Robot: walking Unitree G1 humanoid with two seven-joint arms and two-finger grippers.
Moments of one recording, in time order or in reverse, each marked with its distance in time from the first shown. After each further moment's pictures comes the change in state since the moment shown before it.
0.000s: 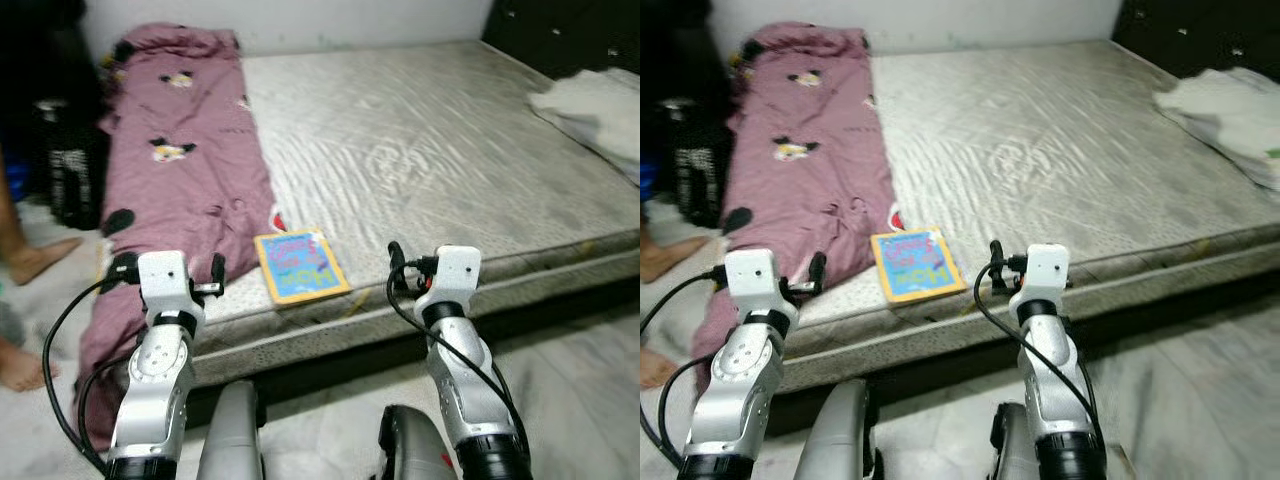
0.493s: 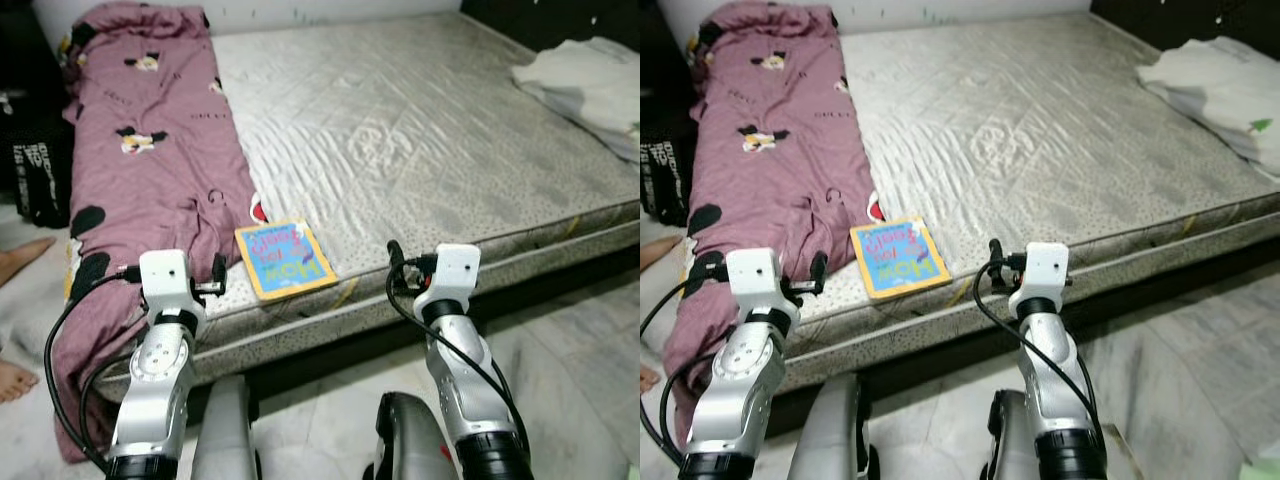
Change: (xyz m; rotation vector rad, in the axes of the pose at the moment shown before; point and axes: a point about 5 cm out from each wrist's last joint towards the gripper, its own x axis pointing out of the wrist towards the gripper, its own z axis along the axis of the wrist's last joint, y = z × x) left arm 0.001 -0.001 0.001 -0.005 0.004 -0.001; right arm 0.002 0.001 0.001 -0.003 0.007 0.004
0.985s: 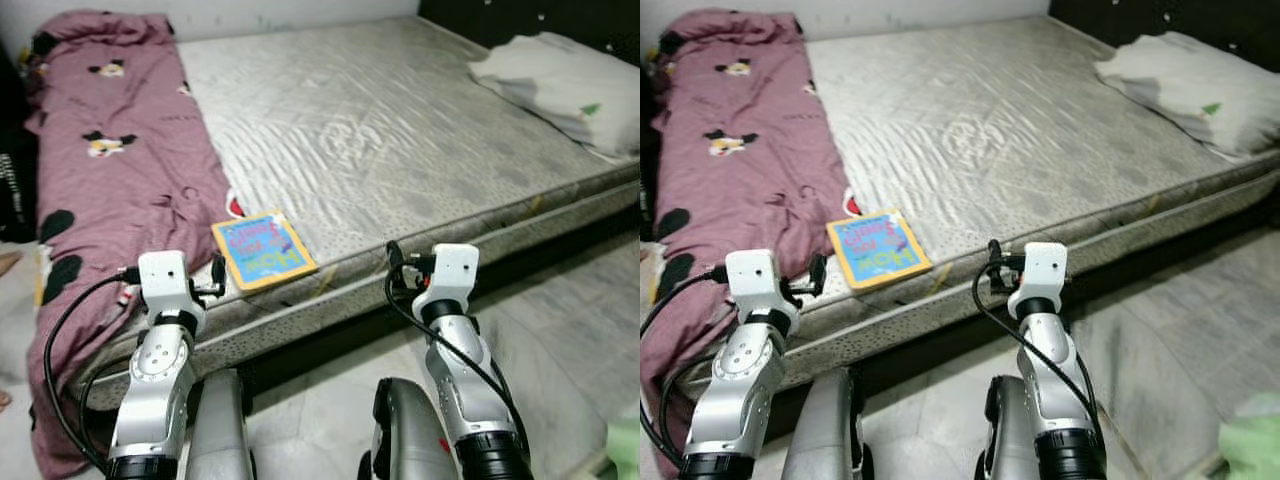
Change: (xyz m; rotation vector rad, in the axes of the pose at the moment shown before) left arm 0.000 0.000 -0.002 -0.011 0.014 0.006; right arm 0.000 0.000 -0.001 -0.006 0.008 0.002
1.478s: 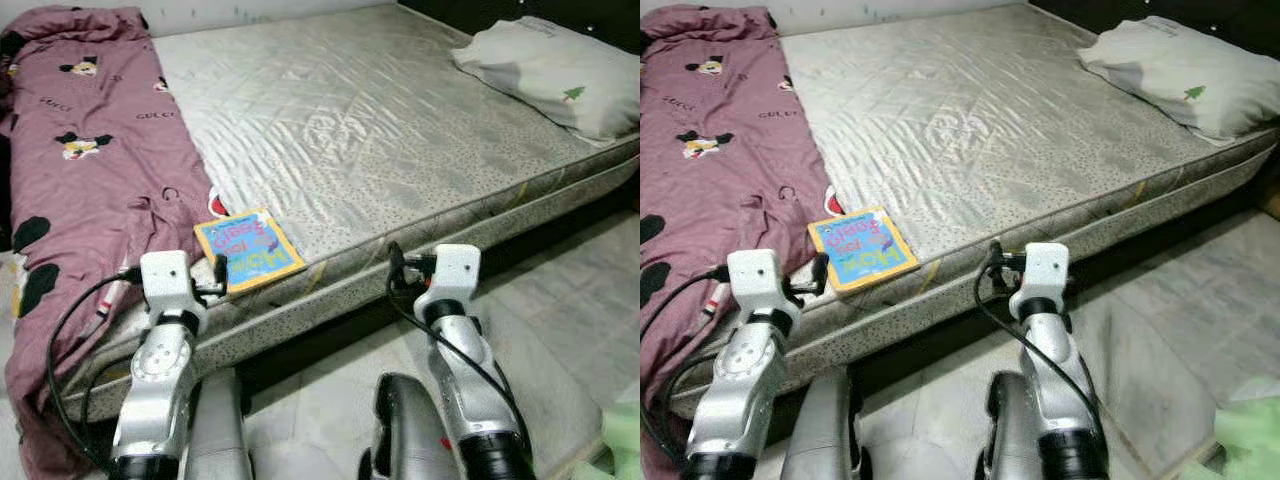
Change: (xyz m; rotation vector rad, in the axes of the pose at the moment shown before) left arm 0.001 -0.006 0.003 -0.004 -0.016 -0.022; right arm 0.000 -0.005 0.000 -0.036 0.001 -0.004
